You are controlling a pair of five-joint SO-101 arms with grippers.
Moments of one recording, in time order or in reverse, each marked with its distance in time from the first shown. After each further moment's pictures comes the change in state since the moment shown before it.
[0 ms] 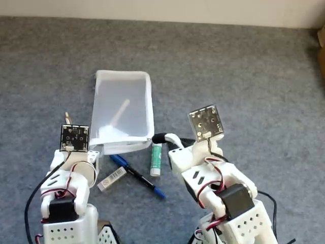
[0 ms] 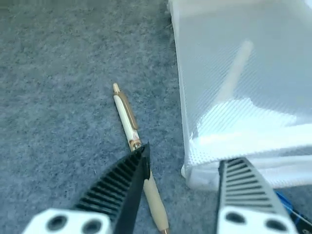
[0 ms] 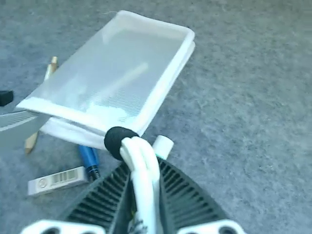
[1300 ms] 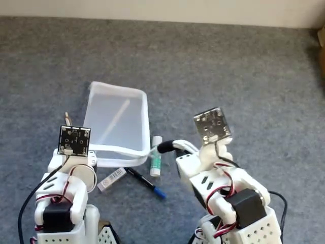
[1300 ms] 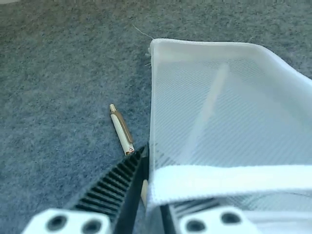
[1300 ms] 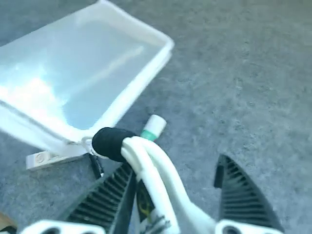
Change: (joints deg) left arm 4.0 0.1 -10.7 8.2 0.0; right arm 3.6 -1.0 -6.5 12.0 2.8
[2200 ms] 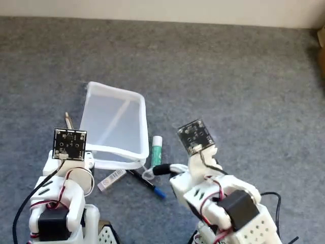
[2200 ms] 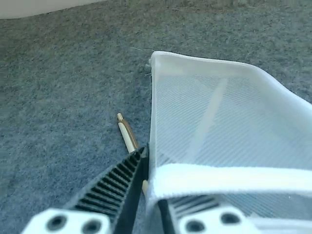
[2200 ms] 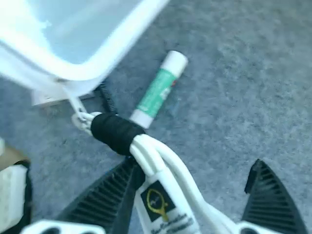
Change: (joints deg) left arm -0.2 0.0 -6.7 4.1 0.0; right arm -11.1 -0.1 1.1 12.0 -3.7
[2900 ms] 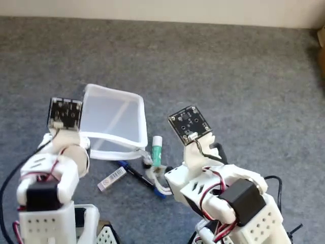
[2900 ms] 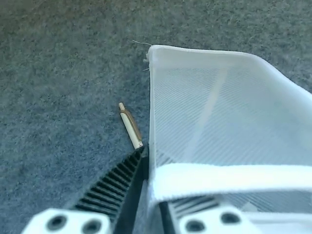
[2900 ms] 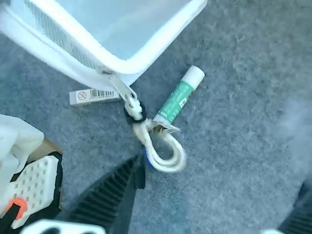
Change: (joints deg) left arm -0.4 29.1 -19.3 0.2 0.0; right arm -2.5 15.4 -20.9 7.4 -0.4
